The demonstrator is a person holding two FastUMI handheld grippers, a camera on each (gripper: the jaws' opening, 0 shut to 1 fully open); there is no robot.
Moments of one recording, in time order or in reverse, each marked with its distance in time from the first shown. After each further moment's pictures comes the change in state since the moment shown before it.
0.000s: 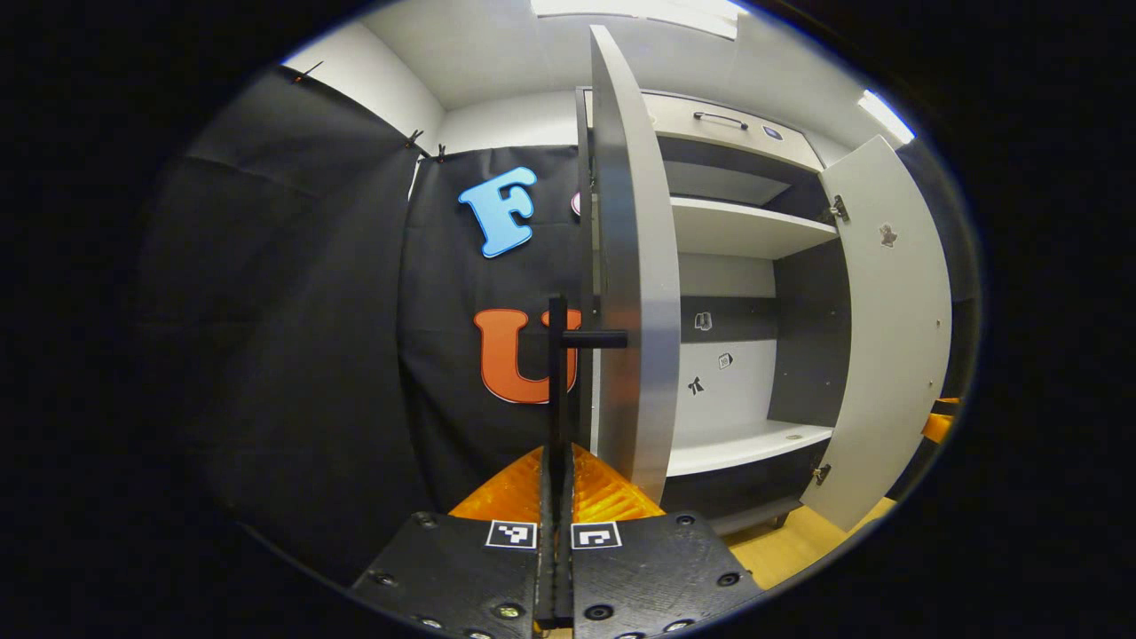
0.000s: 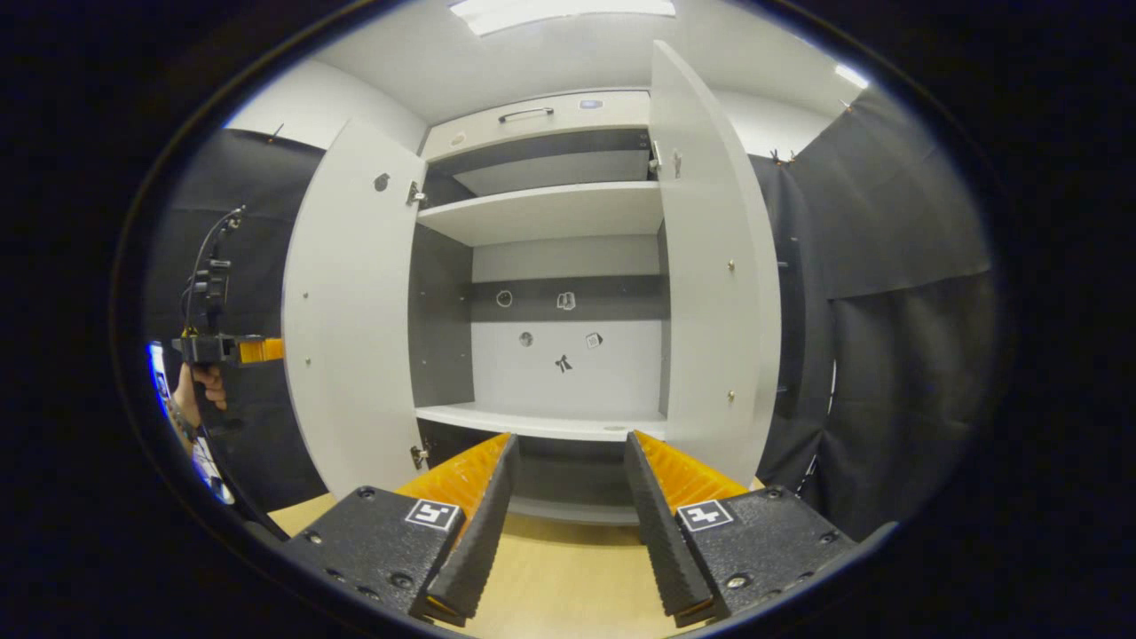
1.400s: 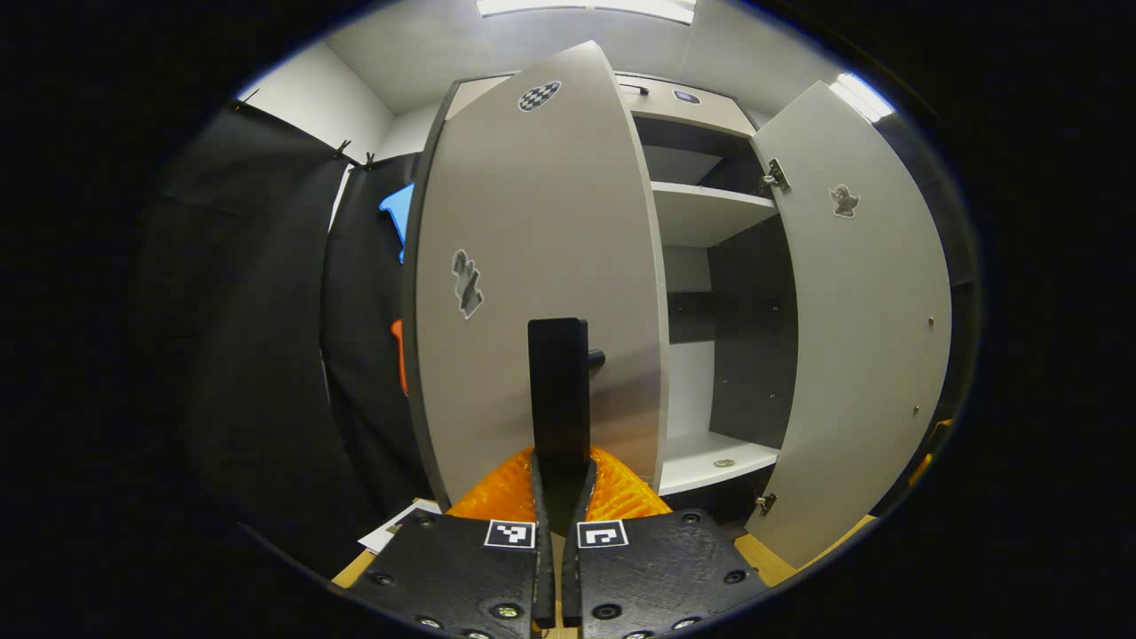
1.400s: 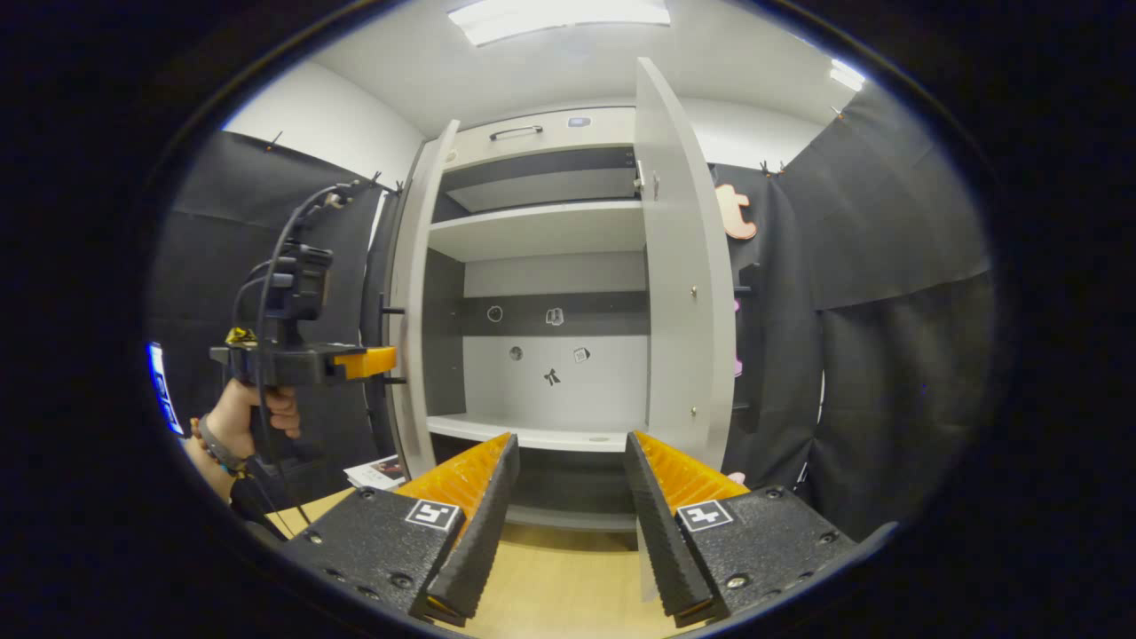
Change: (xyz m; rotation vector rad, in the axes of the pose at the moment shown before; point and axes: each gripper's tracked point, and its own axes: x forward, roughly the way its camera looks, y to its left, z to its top) left arm 0.049 -0.160 0.008 0.047 0.007 -0.058; right arm 0.000 -0.008 0.009 0.003 -0.051 -0.020
